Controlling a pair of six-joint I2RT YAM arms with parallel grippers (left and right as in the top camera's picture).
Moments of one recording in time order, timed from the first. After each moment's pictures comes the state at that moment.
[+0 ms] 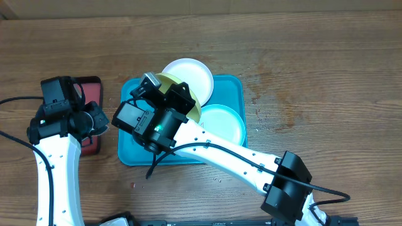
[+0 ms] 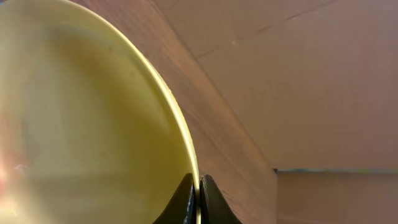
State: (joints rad) left arm 0.28 1.30 1.11 -0.95 -0.02 -0.34; right arm 1.10 2.10 2.02 -1.18 1.10 0.13
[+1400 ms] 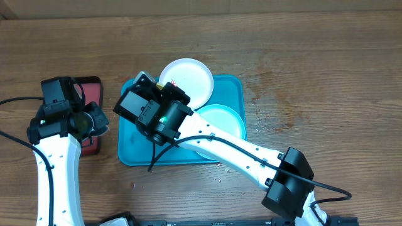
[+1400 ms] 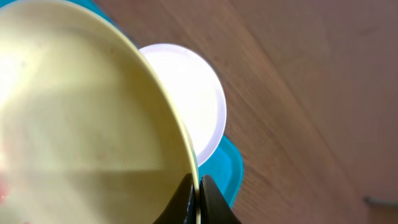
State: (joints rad) left arm 0.28 1.30 1.11 -0.95 -0.02 -0.34; right arm 1.05 2.10 2.02 -1.05 0.75 0.09
